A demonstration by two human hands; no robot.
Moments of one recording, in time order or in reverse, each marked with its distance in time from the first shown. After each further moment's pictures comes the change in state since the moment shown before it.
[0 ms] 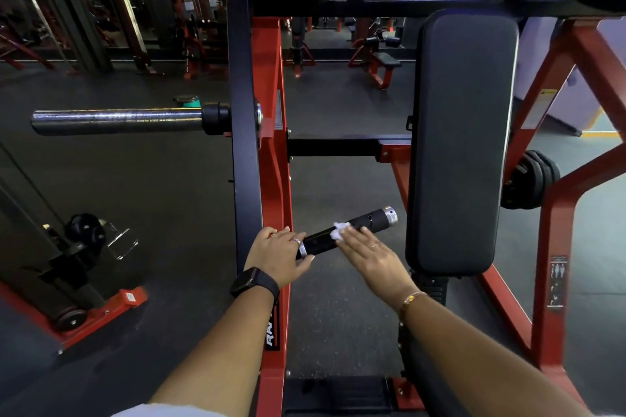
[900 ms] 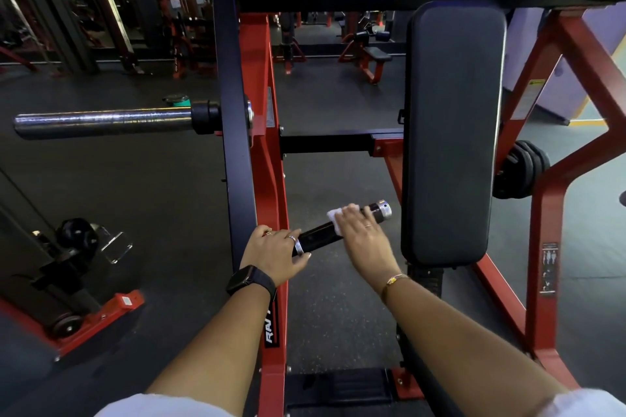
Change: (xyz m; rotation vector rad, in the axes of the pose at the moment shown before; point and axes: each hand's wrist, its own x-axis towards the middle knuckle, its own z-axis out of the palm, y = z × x) left_hand 0.000 0.001 -0.004 0.003 0.008 0.006; right_hand 0.029 -0.003 0.007 -0.060 -0.035 0.335
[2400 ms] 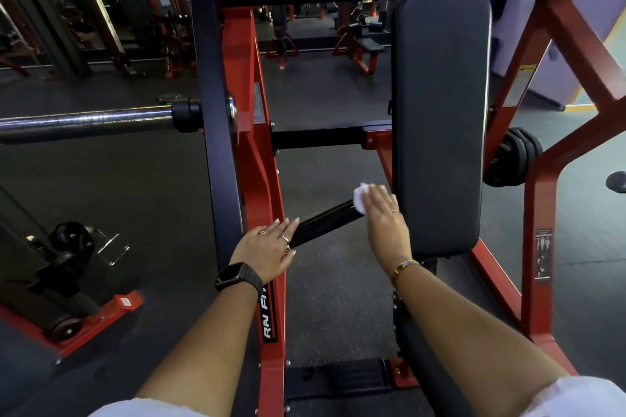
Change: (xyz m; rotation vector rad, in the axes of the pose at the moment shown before) left_hand 0.001 0.001 0.016 0.026 0.015 0.174; right_hand -0.010 0.051 -0.012 0.160 -0.011 0.328
